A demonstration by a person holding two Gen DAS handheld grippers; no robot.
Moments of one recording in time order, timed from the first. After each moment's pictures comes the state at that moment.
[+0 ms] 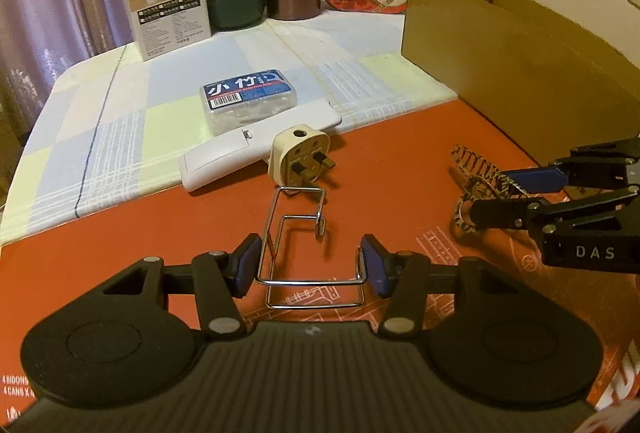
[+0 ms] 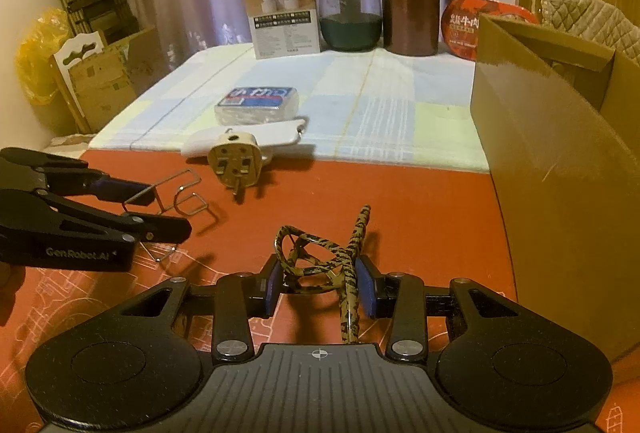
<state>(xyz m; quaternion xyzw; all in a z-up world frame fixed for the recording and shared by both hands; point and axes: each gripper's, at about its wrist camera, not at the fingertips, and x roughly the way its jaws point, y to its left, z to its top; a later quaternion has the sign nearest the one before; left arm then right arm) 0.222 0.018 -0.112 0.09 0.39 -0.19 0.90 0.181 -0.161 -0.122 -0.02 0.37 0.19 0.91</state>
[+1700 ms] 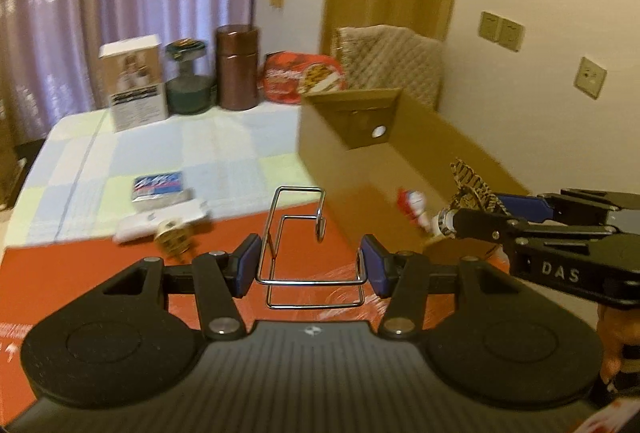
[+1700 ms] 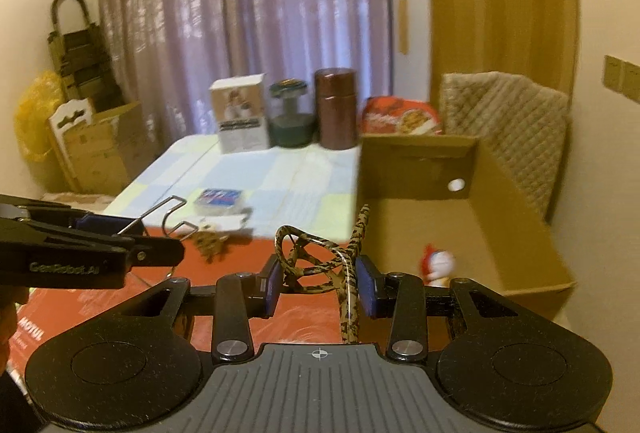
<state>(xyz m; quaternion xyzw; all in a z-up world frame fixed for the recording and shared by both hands) 0.112 -0.109 0.032 0.02 0.32 -0.20 0.92 0.072 -0.279 0.024 0.00 0.28 0.14 0.95</state>
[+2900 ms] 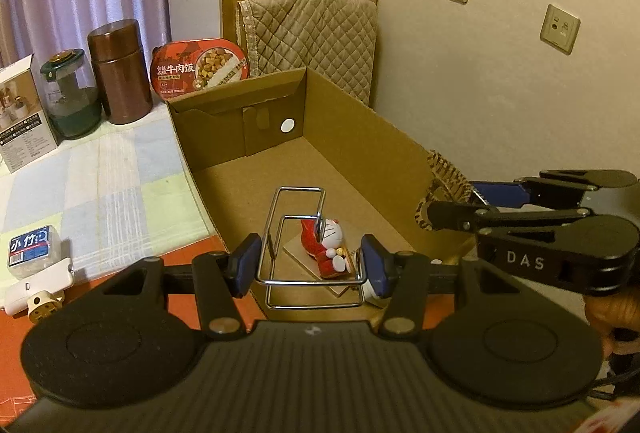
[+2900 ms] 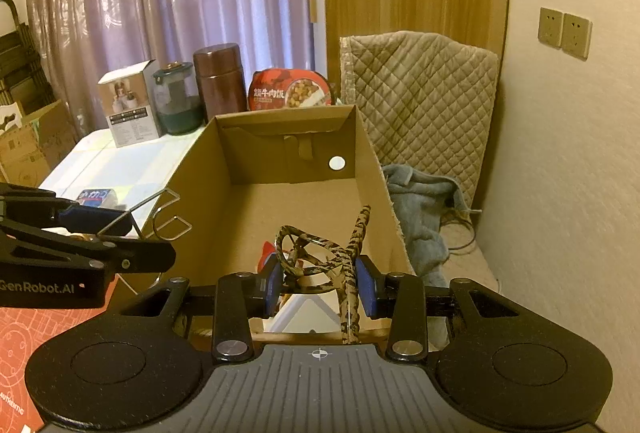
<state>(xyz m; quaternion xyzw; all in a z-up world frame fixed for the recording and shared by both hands) 0.191 -0.256 -0.003 0.07 0.35 -0.28 0.89 0.152 -0.413 0.001 0.01 0.32 0.06 0.94</state>
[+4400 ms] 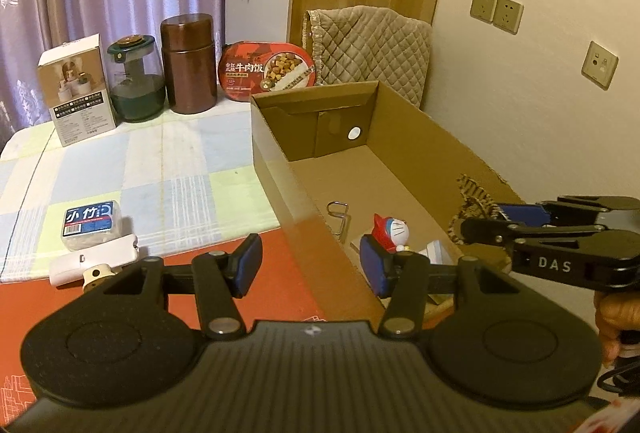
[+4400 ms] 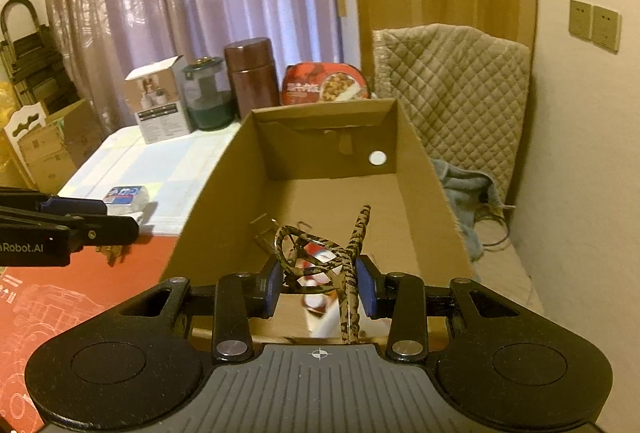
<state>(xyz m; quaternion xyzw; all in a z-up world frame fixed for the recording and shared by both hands) 0.191 -0.187 0.003 0.04 0.34 -0.21 0.91 0.162 -0.387 -0.005 0.02 0.33 0.11 0.94</state>
